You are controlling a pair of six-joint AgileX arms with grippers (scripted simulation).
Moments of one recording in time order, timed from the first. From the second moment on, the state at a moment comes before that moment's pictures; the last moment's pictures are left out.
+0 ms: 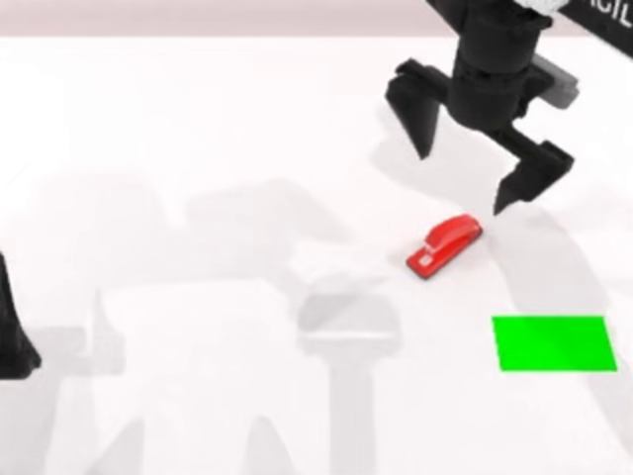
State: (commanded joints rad) left arm 0.00 0.00 0.00 0.00 0.00 0.00; right arm 0.44 2.31 2.16 -1.41 0.00 1.31
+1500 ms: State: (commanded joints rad) left arm 0.00 0.00 0.00 0.00 0.00 0.00; right arm 0.44 2.36 1.84 -1.05 0.00 1.31
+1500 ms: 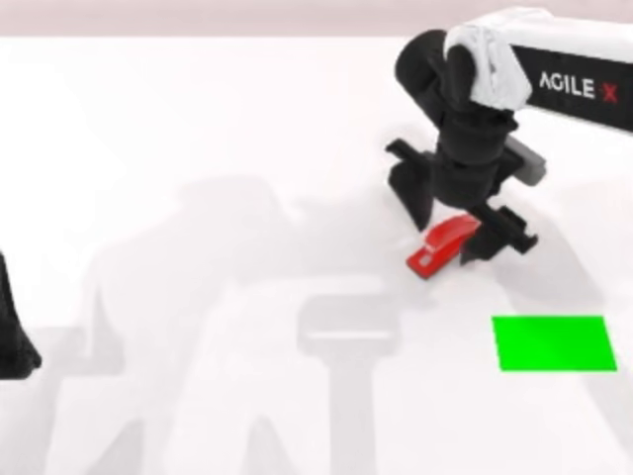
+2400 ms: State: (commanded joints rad) left arm 0.00 0.00 0.00 0.00 0.00 0.00; right arm 0.44 2.36 1.84 -1.05 0.00 1.31
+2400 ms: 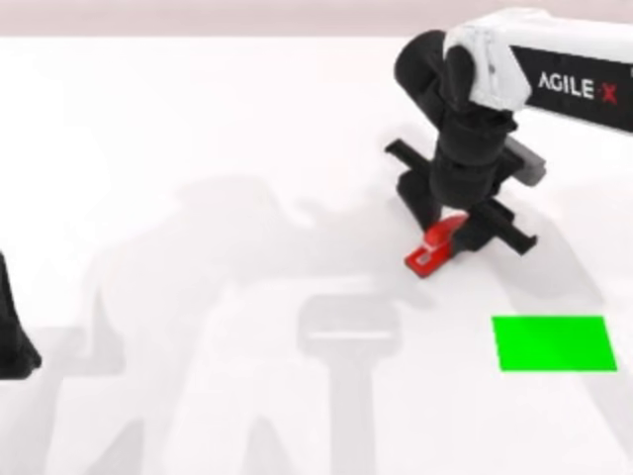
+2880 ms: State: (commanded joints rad) left arm 0.00 0.00 0.00 0.00 0.00 0.00; right arm 0.44 2.33 2.06 -1.29 0.00 1.32
